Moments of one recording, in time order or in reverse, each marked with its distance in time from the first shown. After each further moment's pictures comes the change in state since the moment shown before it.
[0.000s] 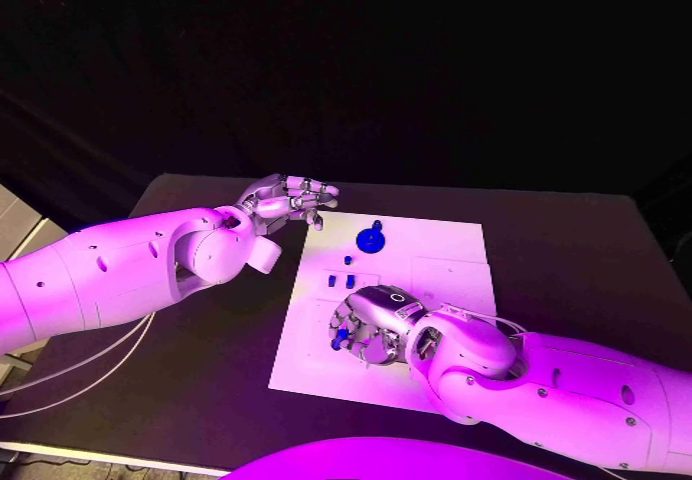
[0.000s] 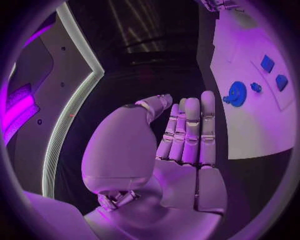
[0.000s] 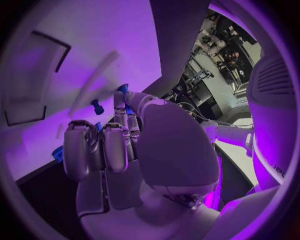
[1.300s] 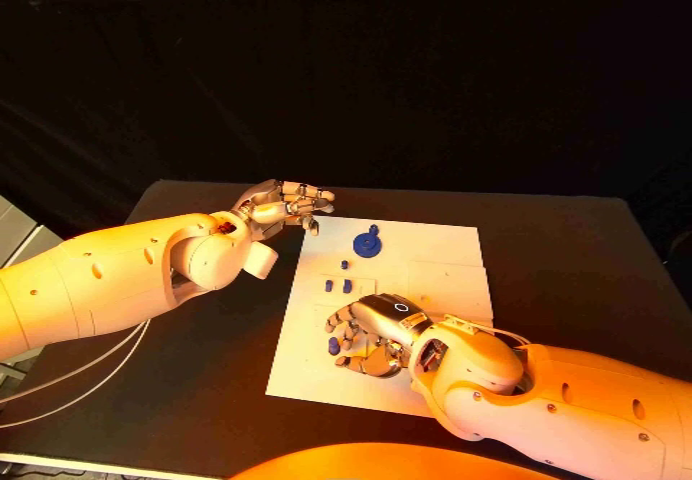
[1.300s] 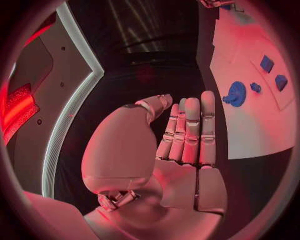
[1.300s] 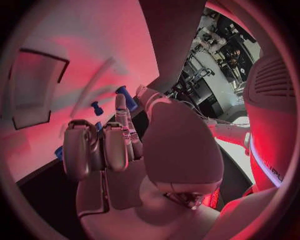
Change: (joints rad) left arm 0.000 -0.002 0.000 0.000 0.000 0.002 -0.004; left_hand 0.000 0.000 0.000 0.000 0.000 0.000 0.000 0.000 0.000 0.000 0.000 0.000 0.001 0.000 0.000 0.000 -0.001 0.000 0.000 0.000 0.000 -0.001; right arm -0.014 -0.040 -0.003 0.049 -0.005 -0.049 -0.015; right_hand -0.086 -0.078 -0.177 0.078 -0.093 -0.242 -0.013 -0.121 0.004 -0.058 0.000 -0.048 0.050 0.000 0.000 0.000 -0.024 0.000 -0.004 0.004 0.001 -0.001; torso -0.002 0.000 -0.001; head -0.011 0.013
